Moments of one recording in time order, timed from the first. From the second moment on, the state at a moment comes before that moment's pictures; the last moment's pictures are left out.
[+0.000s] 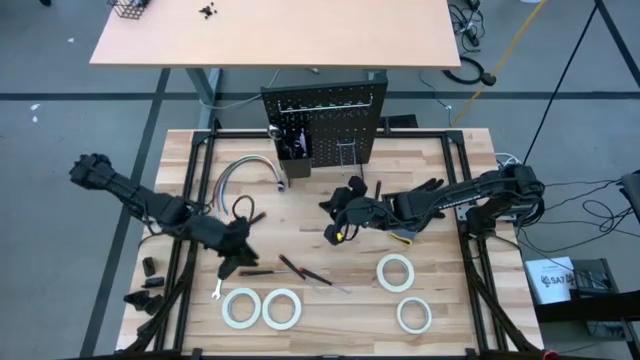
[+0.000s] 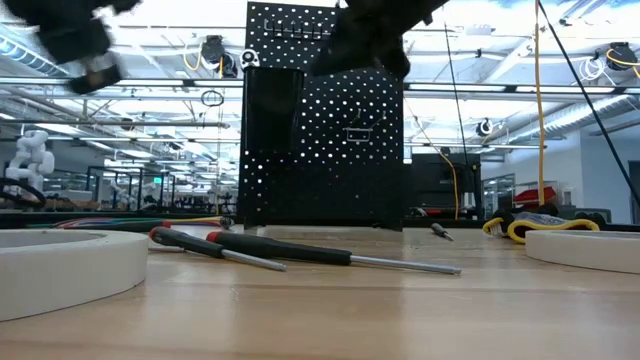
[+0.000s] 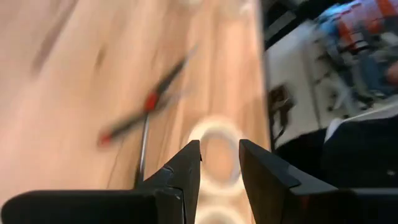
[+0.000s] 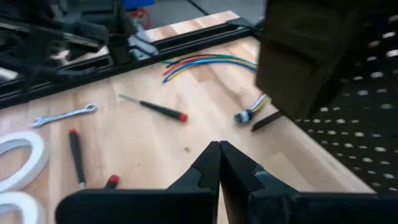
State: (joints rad) left arm -0.42 0.84 0.59 -0.37 0.03 -0.75; right arm 0.14 1.62 1.17 -0.06 0.49 0.38
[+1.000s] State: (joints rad) left arm -0.82 0.97 0.55 -0.88 0.05 -1.99; right arm 0.23 1.80 1.17 0.05 0.37 0.28
